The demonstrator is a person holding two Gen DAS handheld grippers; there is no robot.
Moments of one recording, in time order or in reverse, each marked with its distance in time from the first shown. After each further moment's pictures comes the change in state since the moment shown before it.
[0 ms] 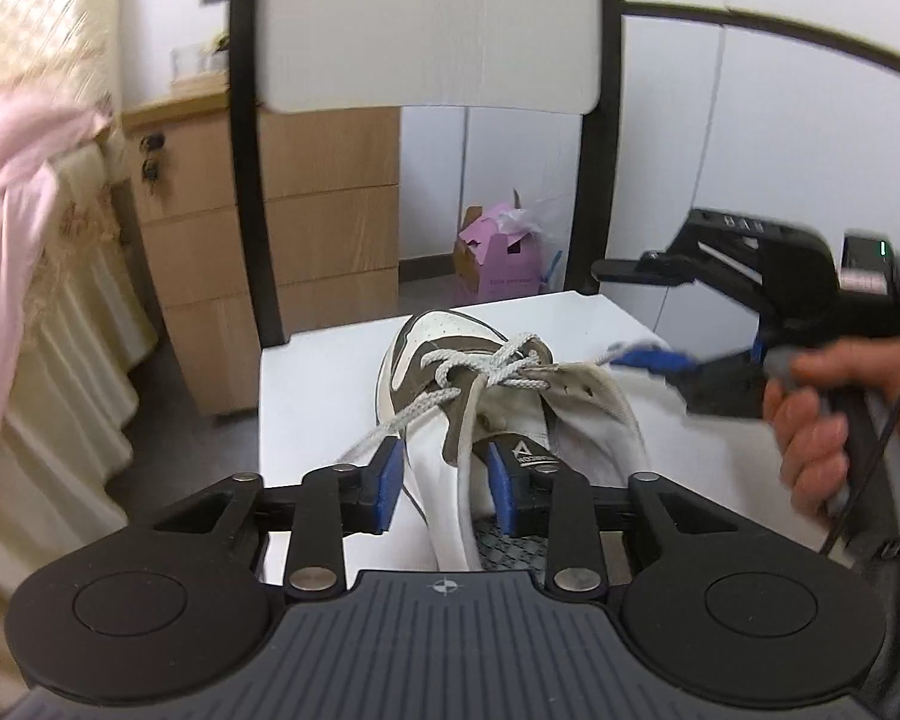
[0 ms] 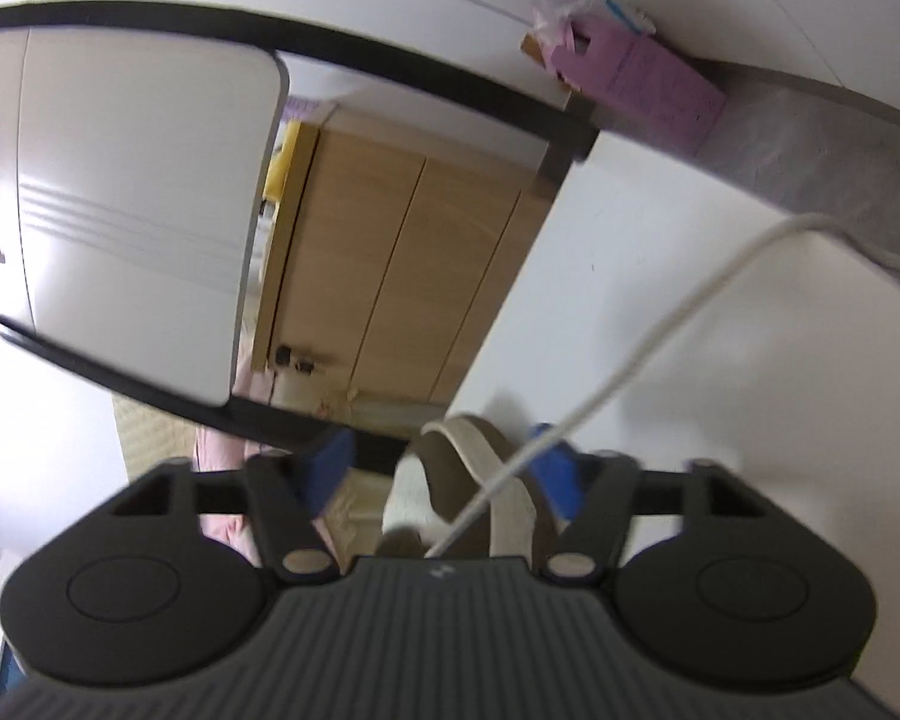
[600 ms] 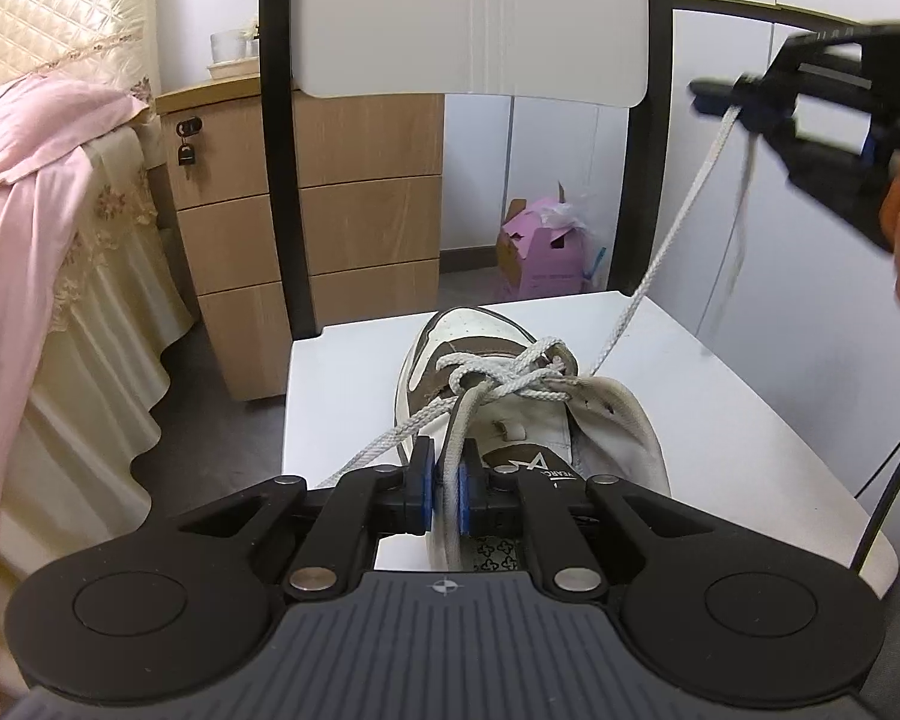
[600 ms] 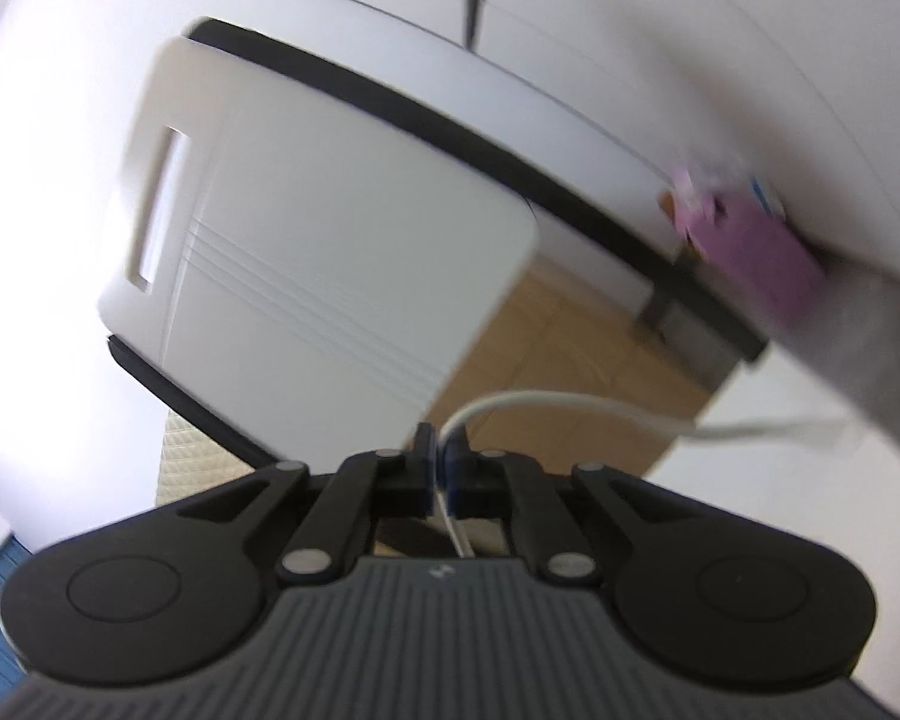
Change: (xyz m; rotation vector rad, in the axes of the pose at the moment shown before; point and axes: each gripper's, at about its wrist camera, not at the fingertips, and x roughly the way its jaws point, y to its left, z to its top) left arm 0.008 -0.005 0.004 -0.070 0.035 0.083; right arm -0.057 0.105 0.022 -0.258 -0.224 0.111
